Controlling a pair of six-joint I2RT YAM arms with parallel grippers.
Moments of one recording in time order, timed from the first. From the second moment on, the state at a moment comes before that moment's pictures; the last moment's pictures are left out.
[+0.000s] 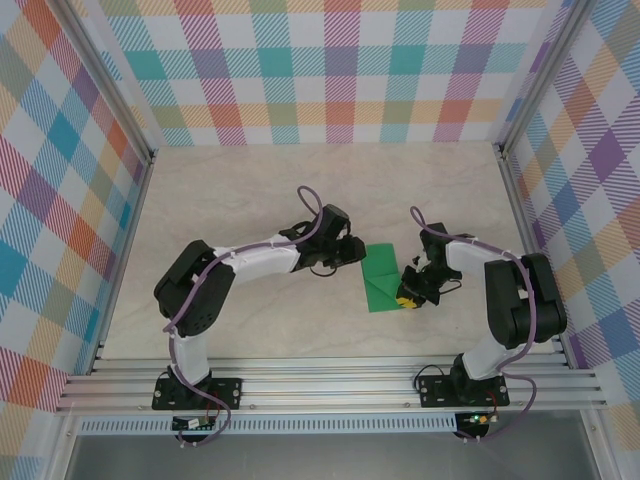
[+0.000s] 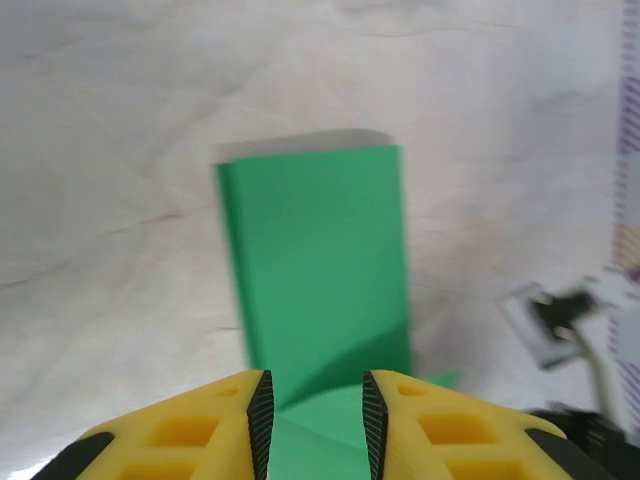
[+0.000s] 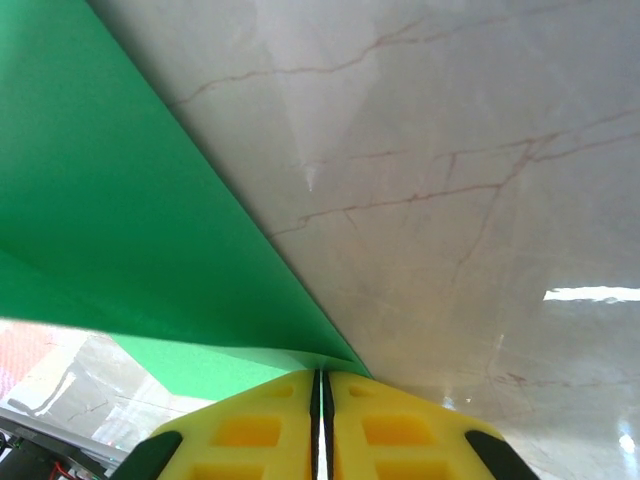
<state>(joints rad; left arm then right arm) -0.79 1.89 1.24 -0.15 0.21 -0.93 0.20 1.62 0.80 -0.77 -0.48 0.54</state>
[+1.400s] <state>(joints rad) -0.91 2.12 1.33 -0.03 0.29 -0.98 0.20 1.35 0.80 -0.81 -0.47 0.53</state>
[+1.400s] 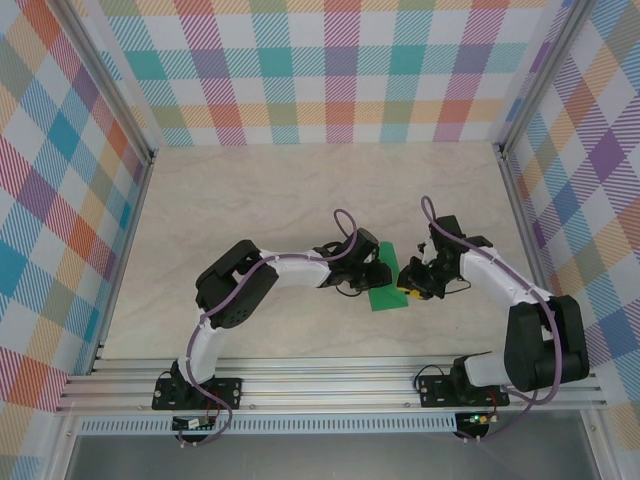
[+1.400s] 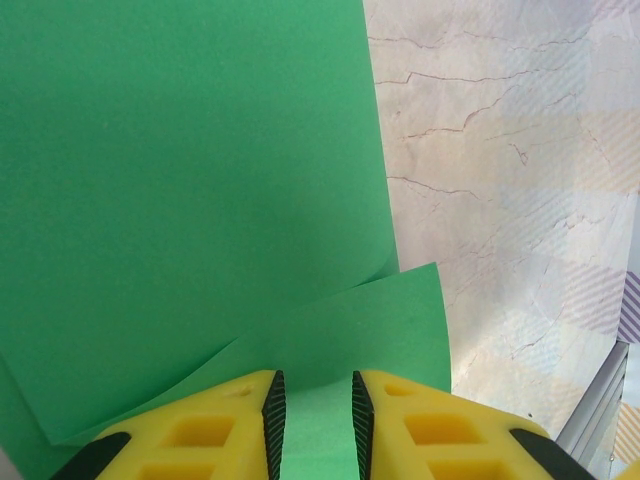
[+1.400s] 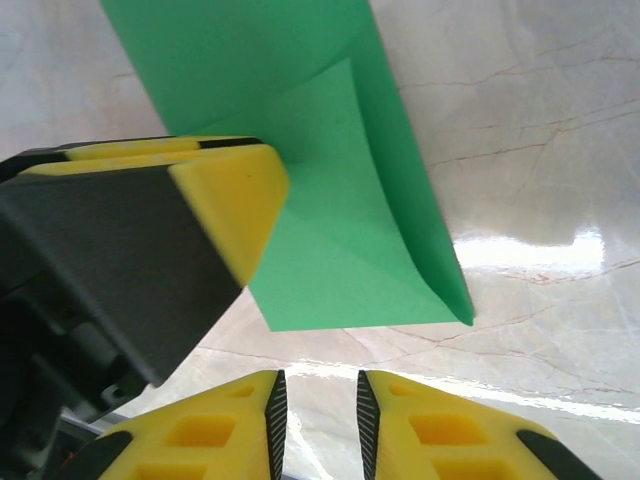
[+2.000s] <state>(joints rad) -0.91 2.13 1.35 -0.04 0.29 -0.99 0.20 1.45 0.80 -0.75 -0.55 0.52</state>
